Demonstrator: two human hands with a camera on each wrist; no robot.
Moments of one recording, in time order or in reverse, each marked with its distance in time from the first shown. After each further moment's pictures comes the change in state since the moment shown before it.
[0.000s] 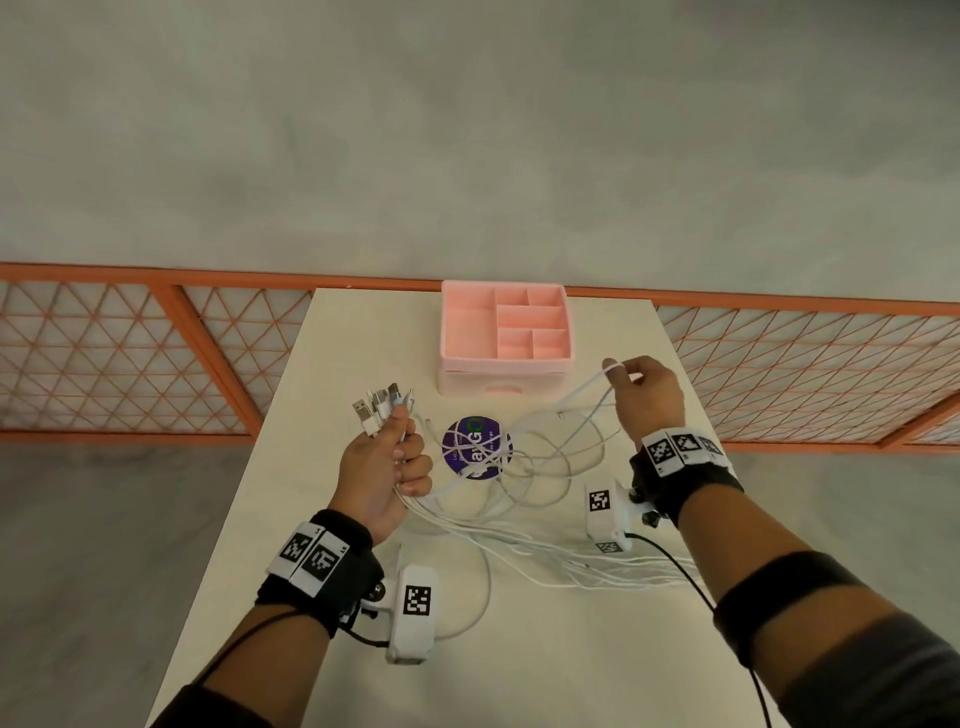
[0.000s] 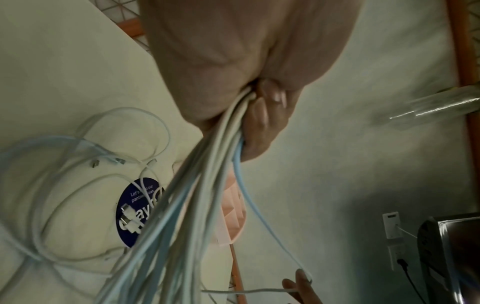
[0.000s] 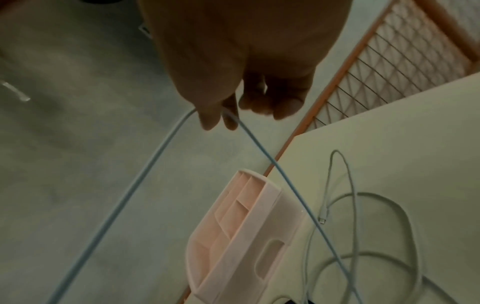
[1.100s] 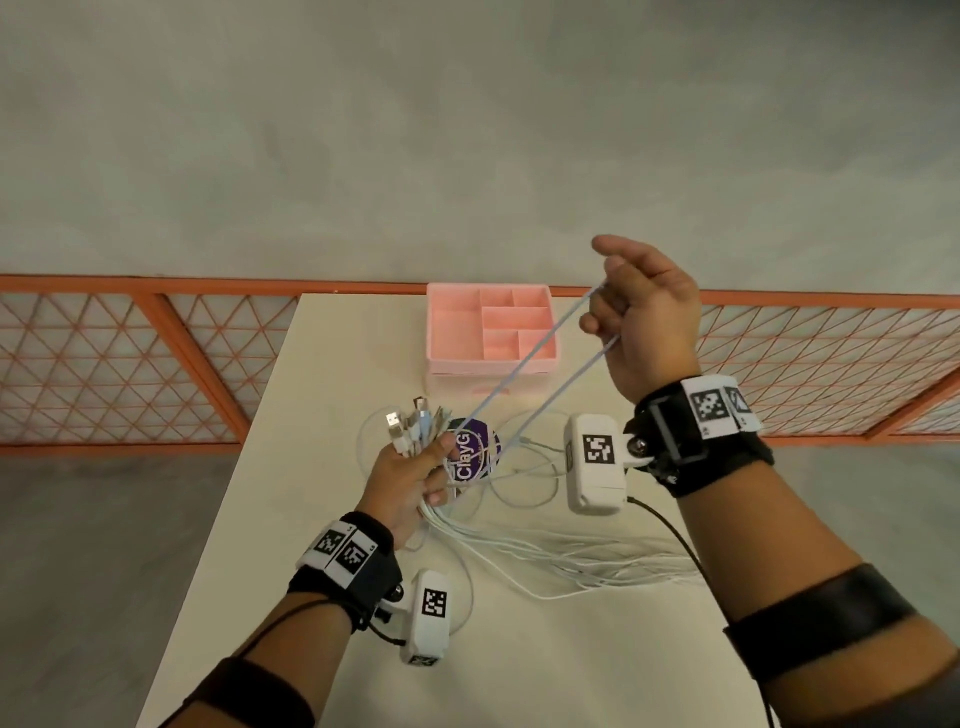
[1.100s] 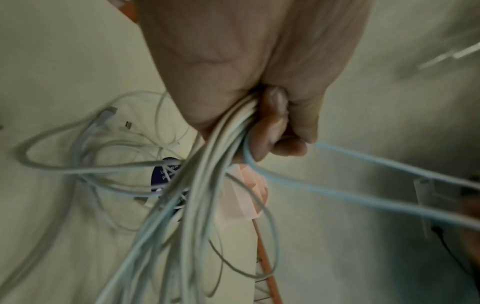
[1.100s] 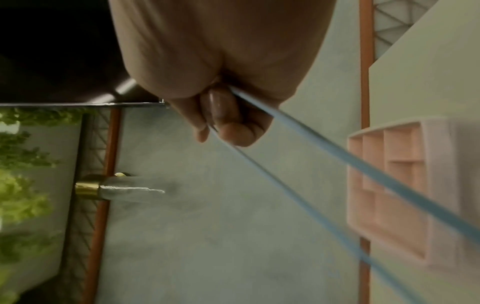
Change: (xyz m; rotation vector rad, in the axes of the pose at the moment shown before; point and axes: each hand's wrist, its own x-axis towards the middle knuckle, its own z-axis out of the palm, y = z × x) left_hand 0.011 -0.037 0.014 0.258 -0.048 0.048; right_hand -0.033 -0.114 -0.044 1.000 -0.188 -0.204
